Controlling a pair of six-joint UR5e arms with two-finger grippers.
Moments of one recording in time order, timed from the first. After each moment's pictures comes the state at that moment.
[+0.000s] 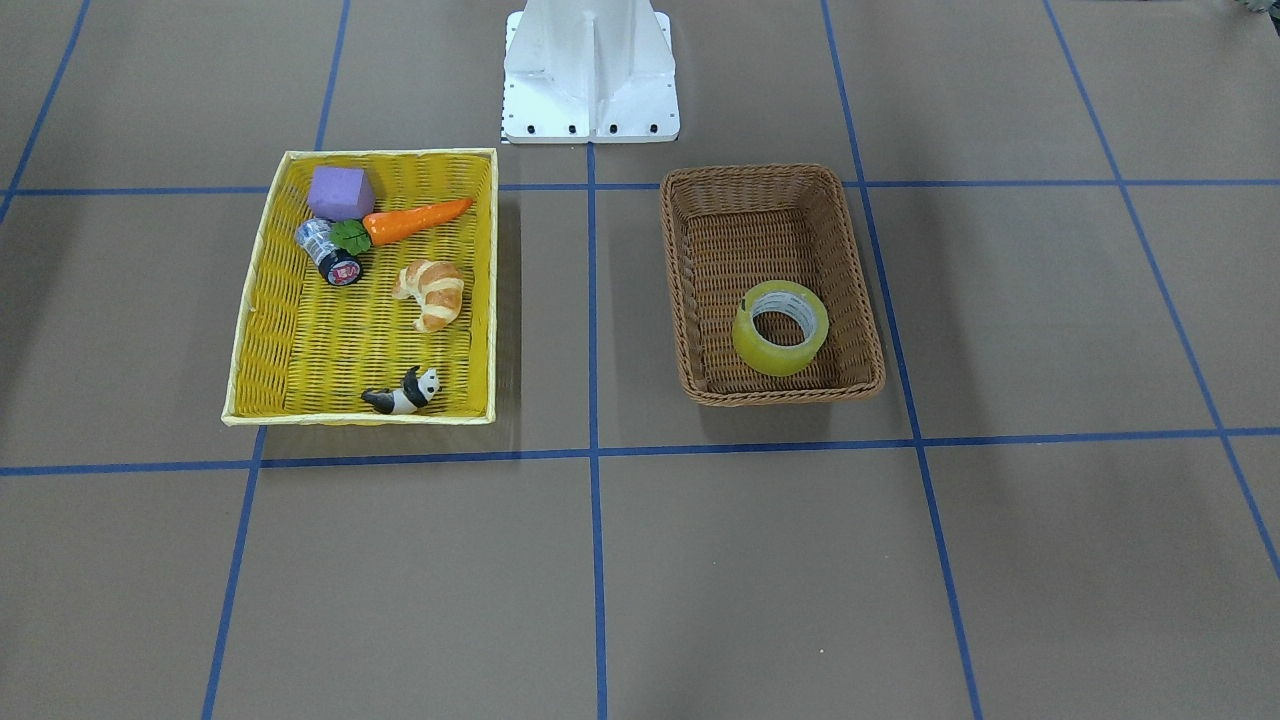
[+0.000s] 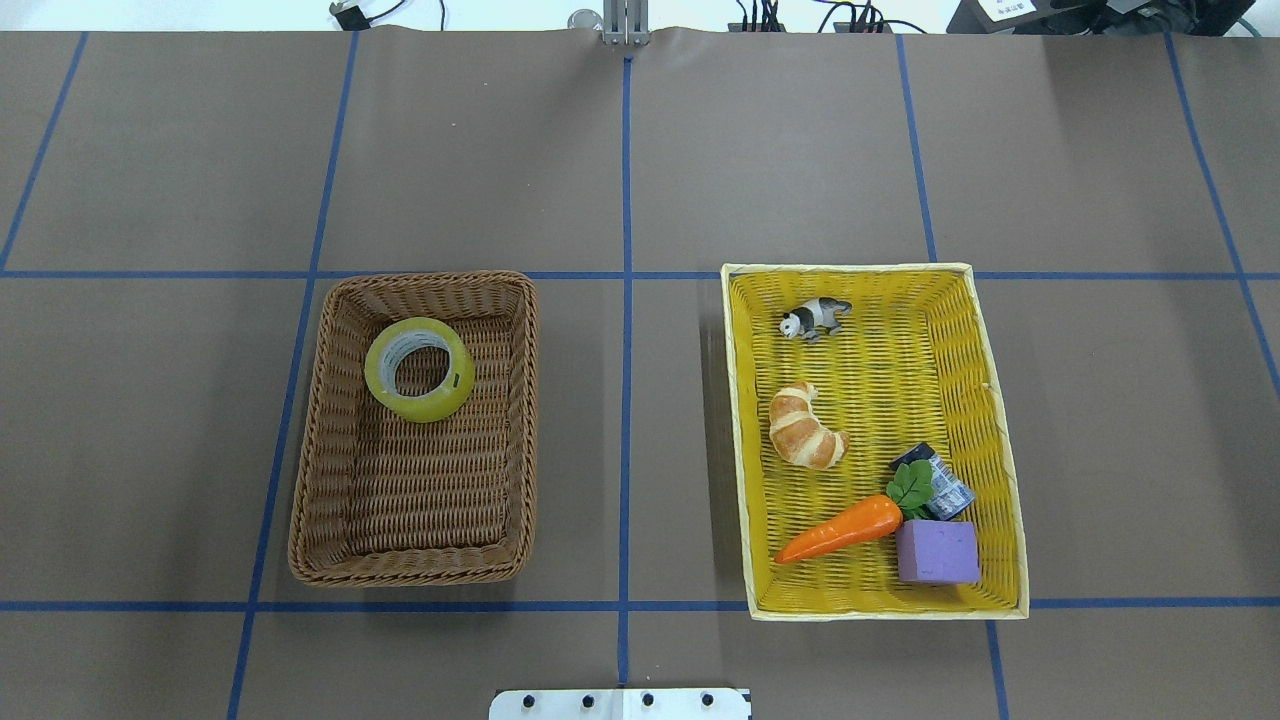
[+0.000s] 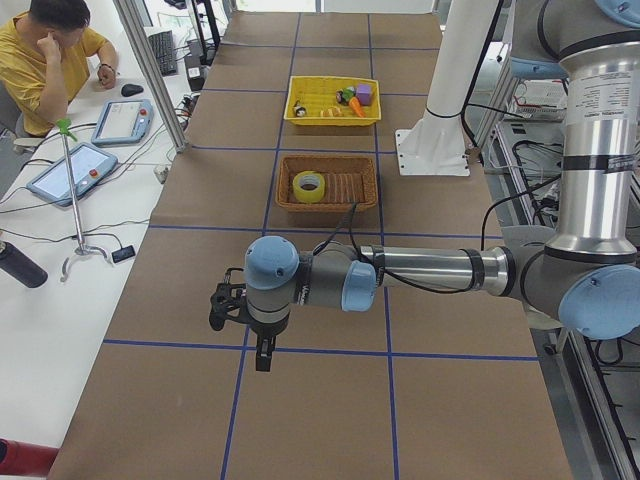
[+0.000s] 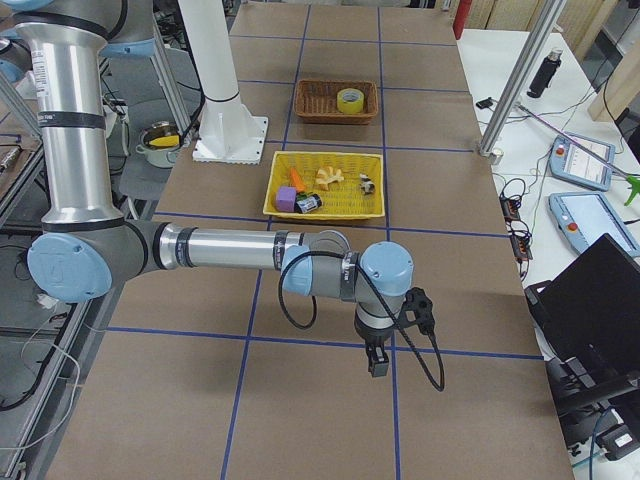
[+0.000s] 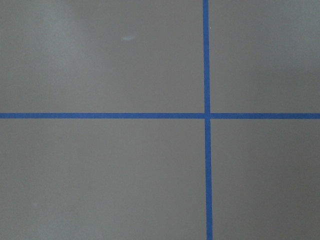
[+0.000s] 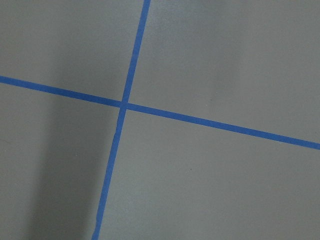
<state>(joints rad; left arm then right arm) -1.66 -1.53 -1.62 -1.69 -2.32 -0.02 1.68 -1.53 1.56 -1.65 2.27 -0.30</state>
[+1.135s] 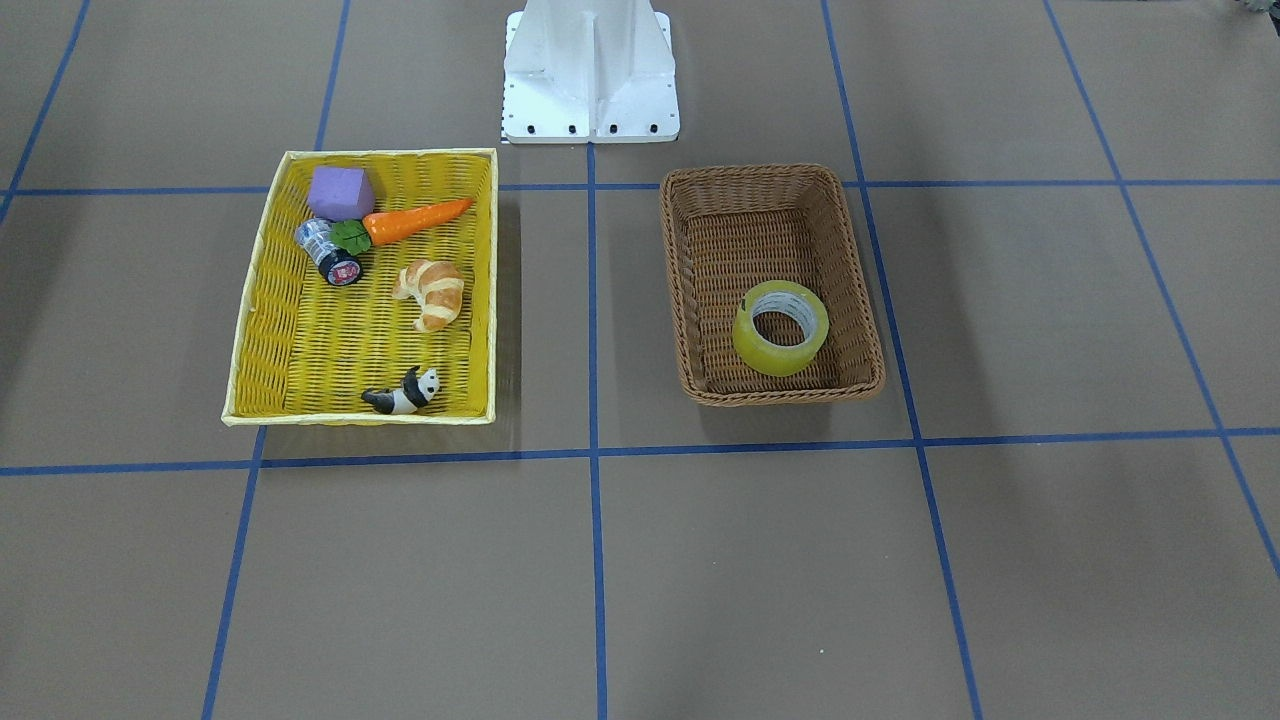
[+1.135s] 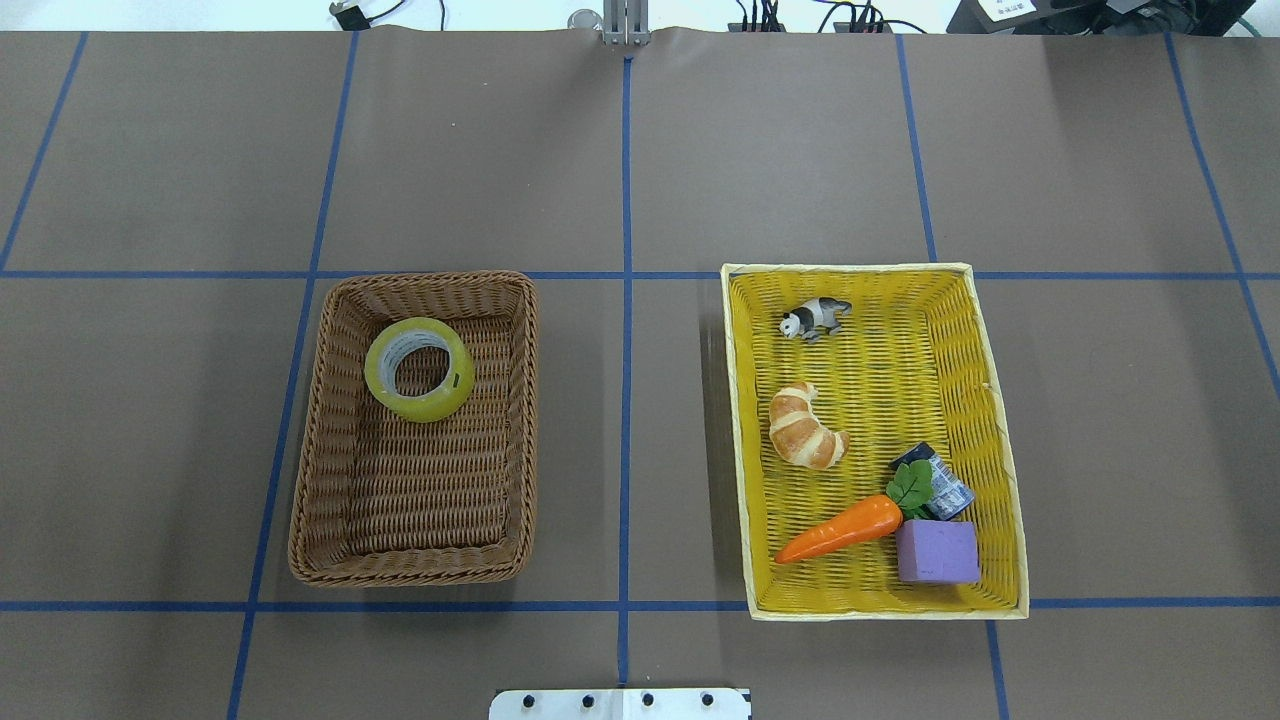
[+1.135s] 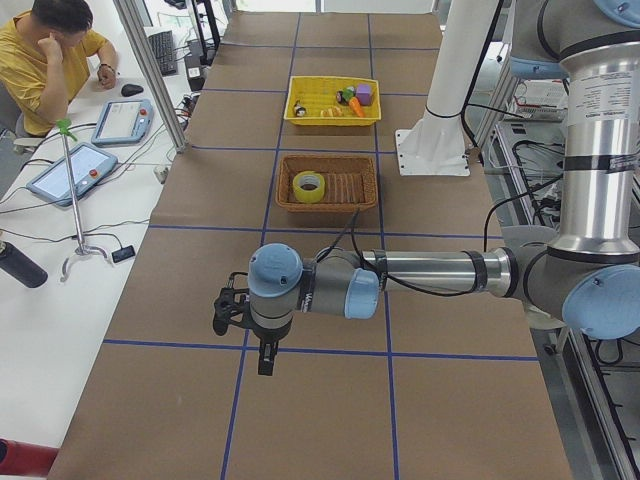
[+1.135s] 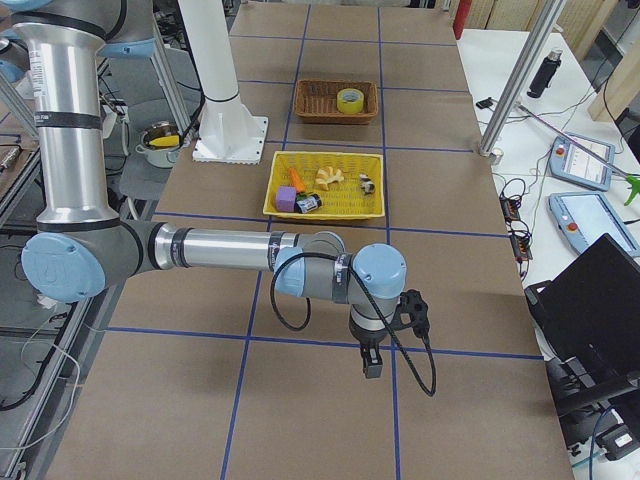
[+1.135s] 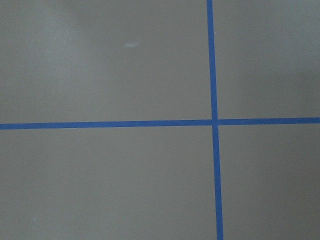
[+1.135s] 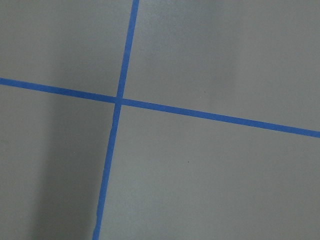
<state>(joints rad) -1.65 -1.52 -1.62 -1.71 -2.33 -0.01 1.68 -1.55 1.57 -1.65 2.28 -0.27</state>
